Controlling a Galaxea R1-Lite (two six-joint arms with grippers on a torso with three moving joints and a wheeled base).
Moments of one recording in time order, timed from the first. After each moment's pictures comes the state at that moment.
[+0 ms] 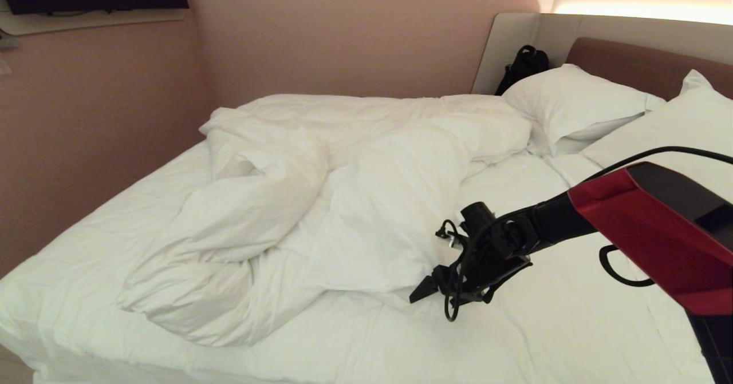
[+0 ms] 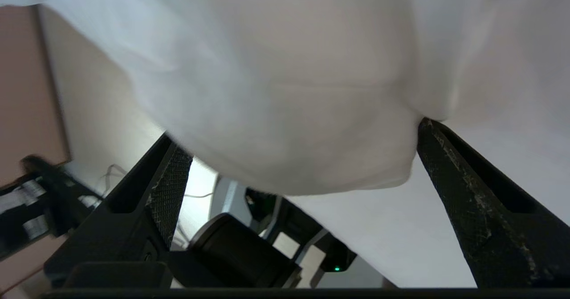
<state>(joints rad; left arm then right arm) 0.00 0.00 0.00 0.00 -0.01 0.03 0.37 2.35 -1.50 0.31 0.50 0.24</state>
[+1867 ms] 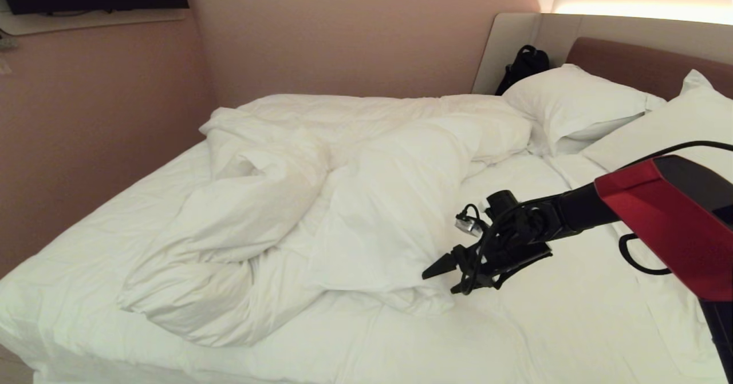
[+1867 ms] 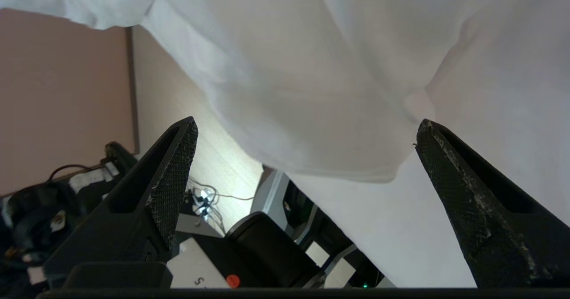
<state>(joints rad) 0.00 0.00 0.00 0.00 -0.01 0.03 0.26 2.35 -1.54 0.32 0.73 0.21</state>
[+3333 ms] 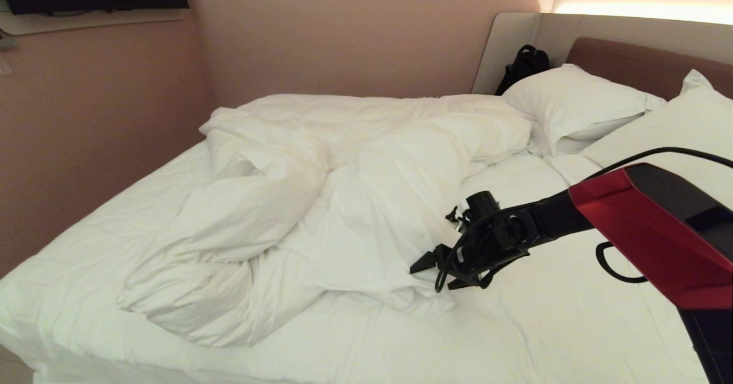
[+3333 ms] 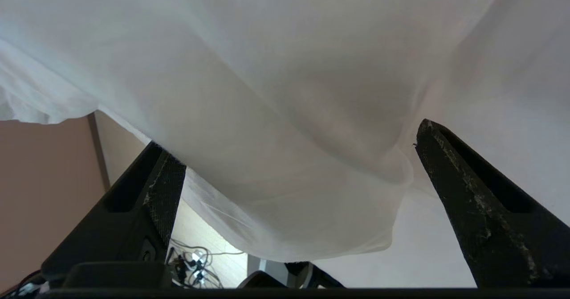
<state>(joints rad) 0.00 0.00 0.00 0.00 -0.01 0.03 0.34 2.39 -1.57 0.20 0.47 0.44</state>
